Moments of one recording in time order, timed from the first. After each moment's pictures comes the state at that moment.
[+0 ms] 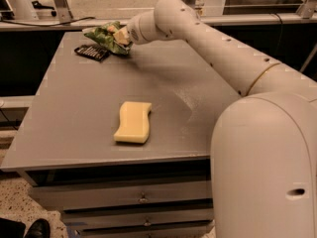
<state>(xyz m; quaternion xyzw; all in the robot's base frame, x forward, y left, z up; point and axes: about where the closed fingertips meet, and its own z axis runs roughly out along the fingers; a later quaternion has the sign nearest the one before) 0.827 0.120 0.885 -0.40 0.74 0.21 0.50</state>
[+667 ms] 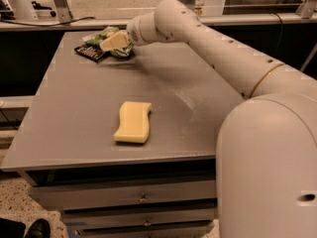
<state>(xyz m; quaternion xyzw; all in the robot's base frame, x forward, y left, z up) 0.822 0.122 0.885 -0.38 0.74 0.22 0.50</state>
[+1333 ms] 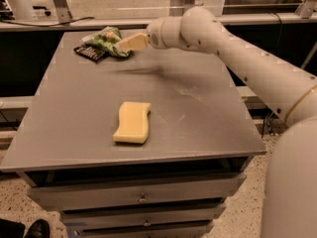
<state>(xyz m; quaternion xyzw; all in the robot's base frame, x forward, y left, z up) 0.802 0.066 0.902 -0.36 0.72 0.22 0.55</state>
